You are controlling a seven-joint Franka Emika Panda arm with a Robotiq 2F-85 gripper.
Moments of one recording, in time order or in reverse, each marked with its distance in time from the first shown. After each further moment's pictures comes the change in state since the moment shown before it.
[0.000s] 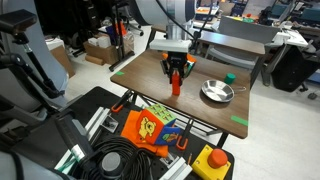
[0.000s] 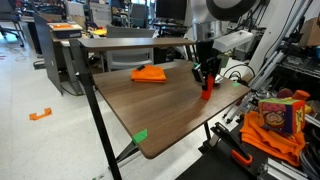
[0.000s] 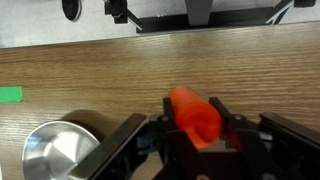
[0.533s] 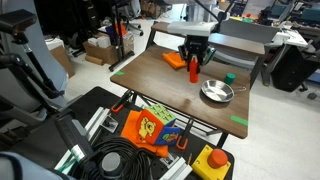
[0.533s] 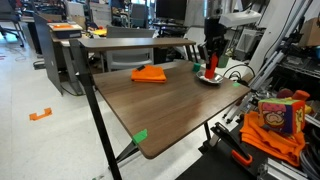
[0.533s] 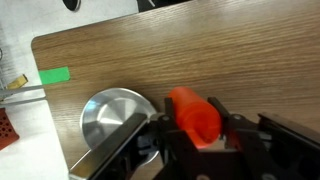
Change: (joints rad) arm -0.070 -0.098 -0.033 0.036 0.034 -0.017 -0.014
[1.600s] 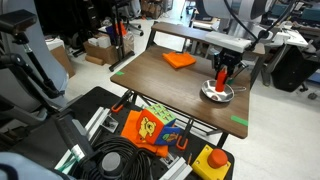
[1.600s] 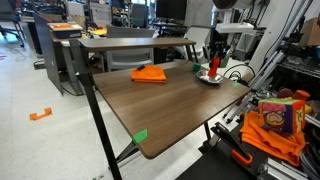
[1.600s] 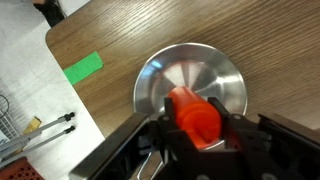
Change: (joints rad) arm -0.164 0.239 -0.046 0.295 0.168 -0.060 -0.003
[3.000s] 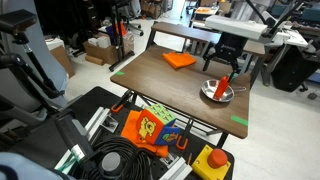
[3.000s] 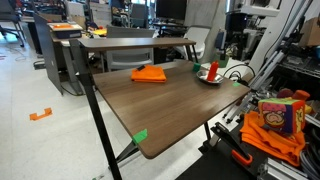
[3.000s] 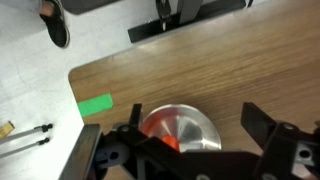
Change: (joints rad) arm -0.015 -0.255 0.014 -0.214 0.035 -0.195 -0.242
